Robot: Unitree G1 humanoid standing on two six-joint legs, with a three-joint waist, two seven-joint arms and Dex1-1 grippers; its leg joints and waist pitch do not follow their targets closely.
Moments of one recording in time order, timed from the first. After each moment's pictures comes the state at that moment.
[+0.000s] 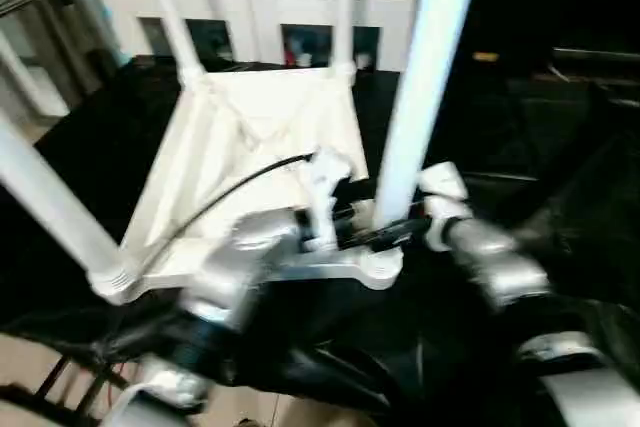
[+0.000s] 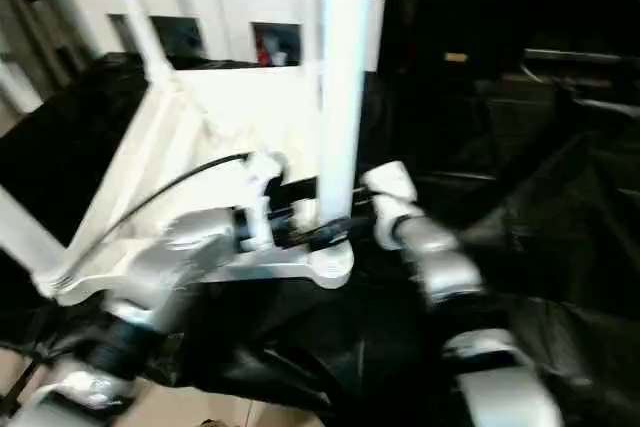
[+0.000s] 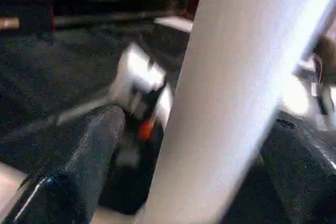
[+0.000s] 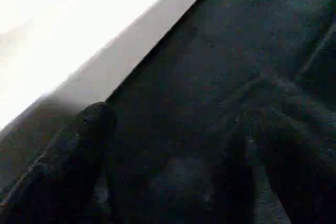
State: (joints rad) left arm -0.46 0.17 -0.27 0.21 -0.39 0.29 -0.88; right arm -0.59 -0.28 0.05 0.79 0.04 0.10 0.51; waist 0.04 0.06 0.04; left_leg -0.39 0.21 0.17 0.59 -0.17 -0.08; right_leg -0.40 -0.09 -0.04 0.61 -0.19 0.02
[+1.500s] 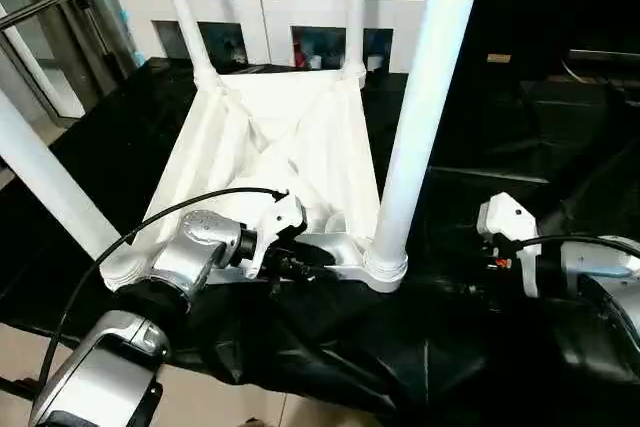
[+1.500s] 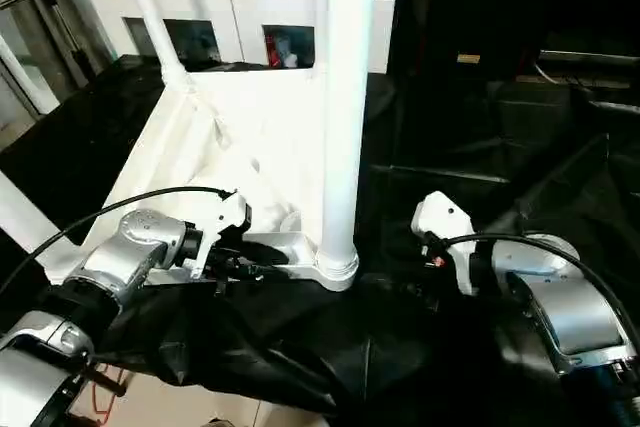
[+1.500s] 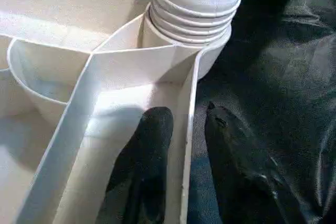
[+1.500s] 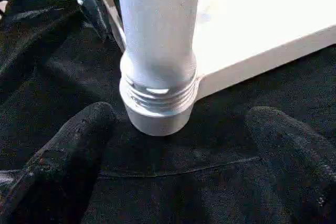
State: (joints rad) left arm -0.65 0.34 -0.37 0.78 -0.14 0.04 -1.30; right arm -0.23 -0.69 0.10 0.01 0.25 0.37 1.10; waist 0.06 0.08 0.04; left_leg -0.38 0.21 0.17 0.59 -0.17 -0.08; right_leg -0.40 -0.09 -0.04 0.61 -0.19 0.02
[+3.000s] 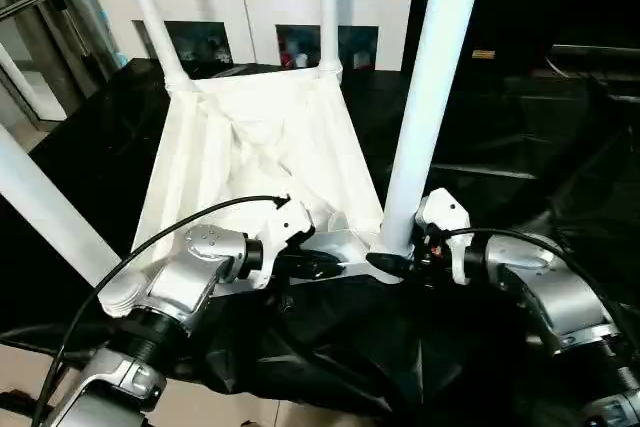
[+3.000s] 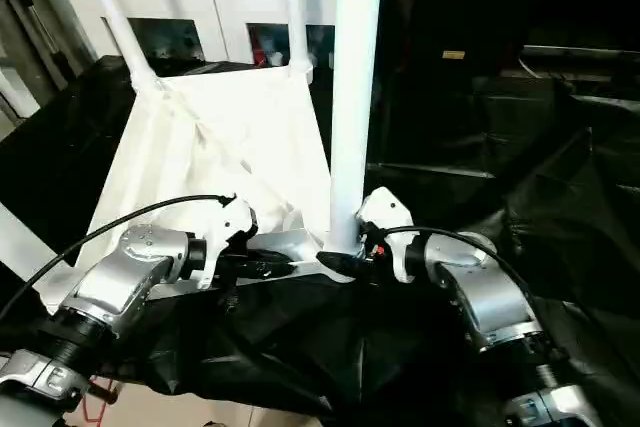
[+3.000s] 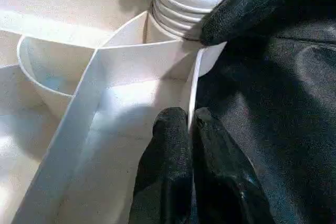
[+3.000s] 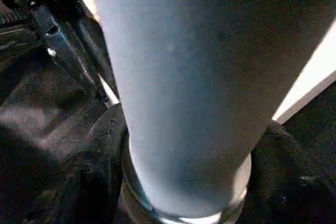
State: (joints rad) left arm -0.48 0.32 -0.30 0.42 -0.10 0.29 -1.10; right arm -0.35 -0.43 0.21 0.25 0.16 0.27 0.95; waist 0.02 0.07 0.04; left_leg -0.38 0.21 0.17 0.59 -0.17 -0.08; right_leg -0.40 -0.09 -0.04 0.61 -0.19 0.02
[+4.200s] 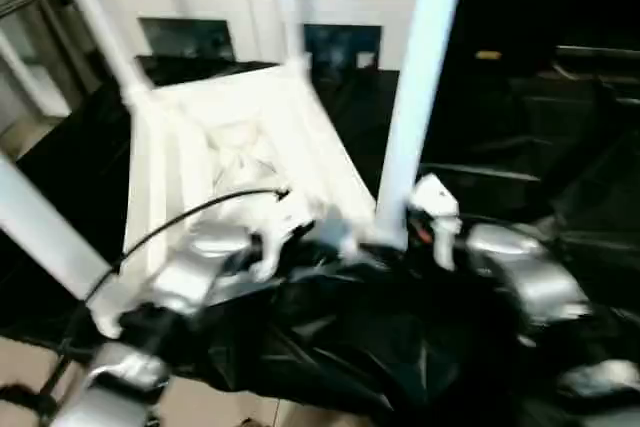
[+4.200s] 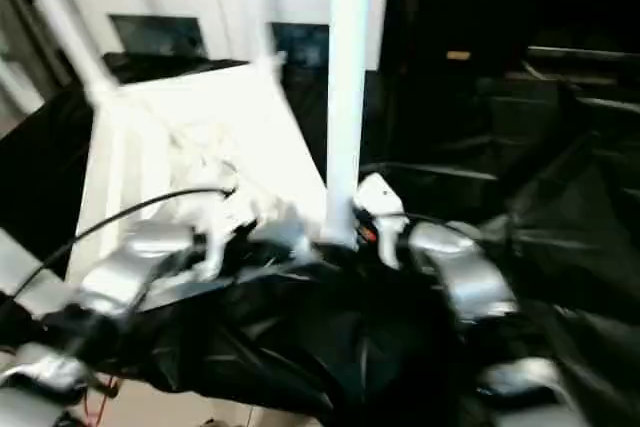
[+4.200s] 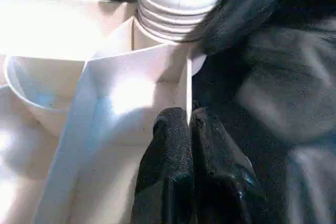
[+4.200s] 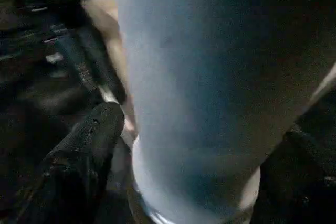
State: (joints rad) left arm -0.49 0.34 -0.29 0.45 -0.10 0.21 -1.19; right arm -0.43 -0.42 0.22 0.38 0.16 0.16 1.10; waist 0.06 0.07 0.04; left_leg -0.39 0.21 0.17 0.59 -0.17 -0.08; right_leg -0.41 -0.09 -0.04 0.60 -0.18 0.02
